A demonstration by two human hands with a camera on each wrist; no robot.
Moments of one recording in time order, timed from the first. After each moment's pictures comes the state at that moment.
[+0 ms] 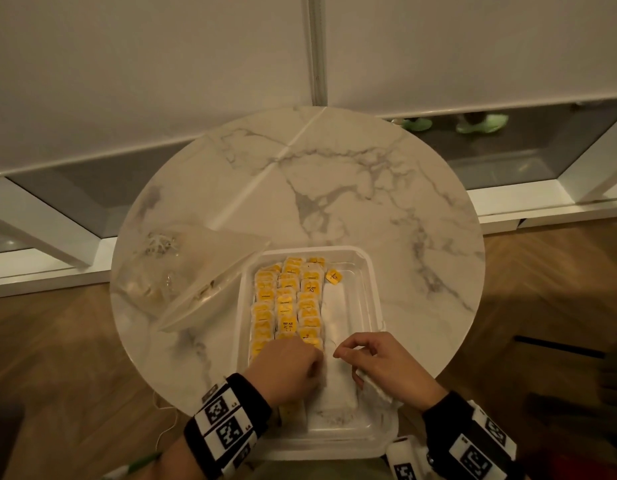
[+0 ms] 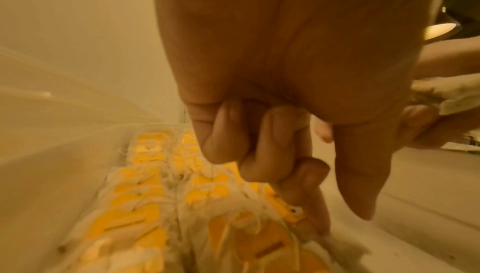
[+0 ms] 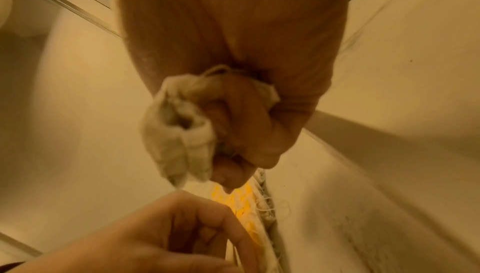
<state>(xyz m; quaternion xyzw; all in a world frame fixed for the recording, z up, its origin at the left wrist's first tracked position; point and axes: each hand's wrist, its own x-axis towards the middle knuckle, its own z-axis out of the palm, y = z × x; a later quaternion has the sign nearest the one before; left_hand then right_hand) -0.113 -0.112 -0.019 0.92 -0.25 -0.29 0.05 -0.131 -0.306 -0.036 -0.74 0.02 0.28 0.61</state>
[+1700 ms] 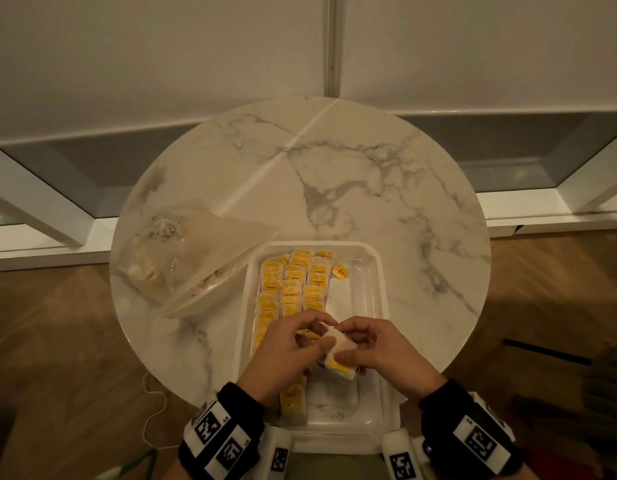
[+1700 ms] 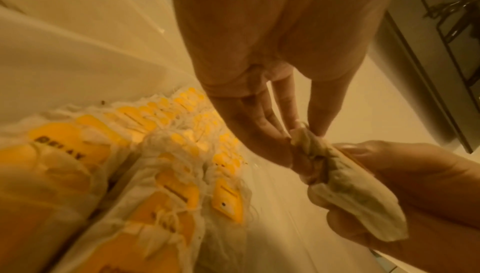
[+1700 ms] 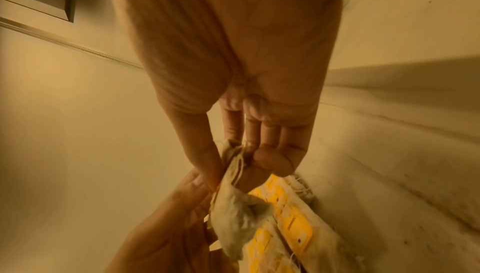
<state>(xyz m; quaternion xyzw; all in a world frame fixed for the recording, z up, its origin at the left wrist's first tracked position) -0.124 -0.104 -0.014 0.79 0.00 -0.19 0.58 -0.121 -0.294 -0.026 -0.66 0.05 0.31 0.69</state>
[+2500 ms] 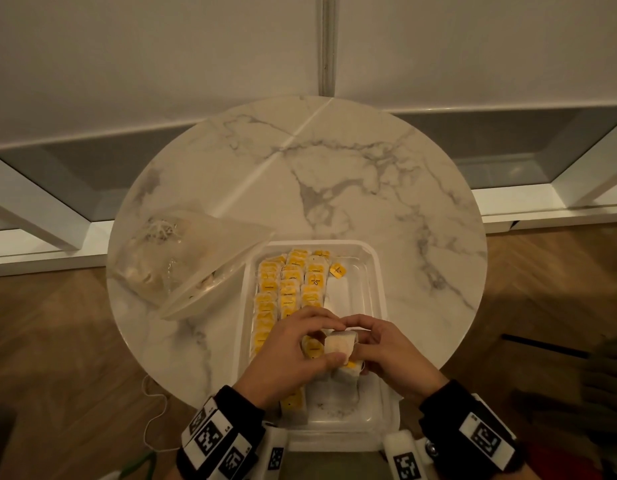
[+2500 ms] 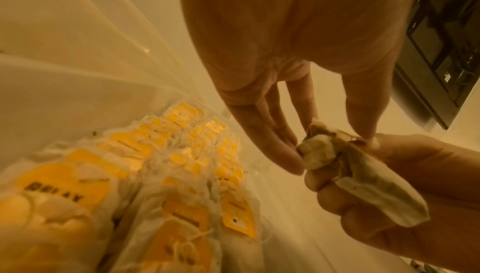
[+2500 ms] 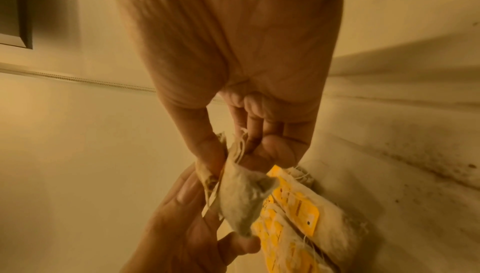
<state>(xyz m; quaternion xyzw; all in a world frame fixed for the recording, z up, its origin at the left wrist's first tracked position) -0.125 -0.104 -0.009 0.82 -0.13 -0.15 0.54 -0.125 -0.296 -0.030 -0.57 0.09 0.32 0.75</state>
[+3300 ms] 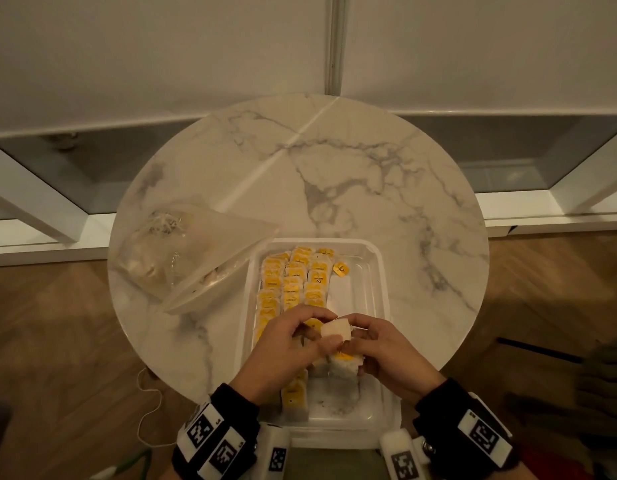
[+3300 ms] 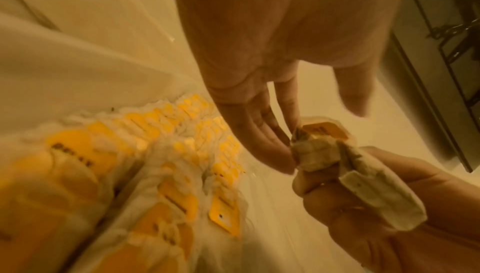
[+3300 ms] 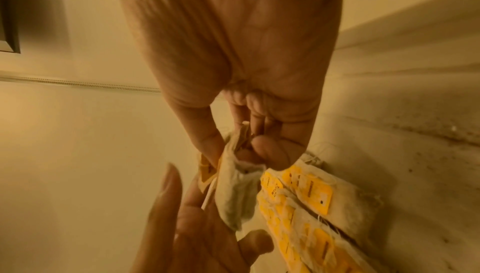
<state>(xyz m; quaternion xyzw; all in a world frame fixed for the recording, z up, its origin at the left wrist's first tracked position) -0.129 -0.097 -0.009 0.76 -0.02 -0.18 0.62 -0.126 -0.287 -0.028 -0.55 0.10 0.33 0.76</state>
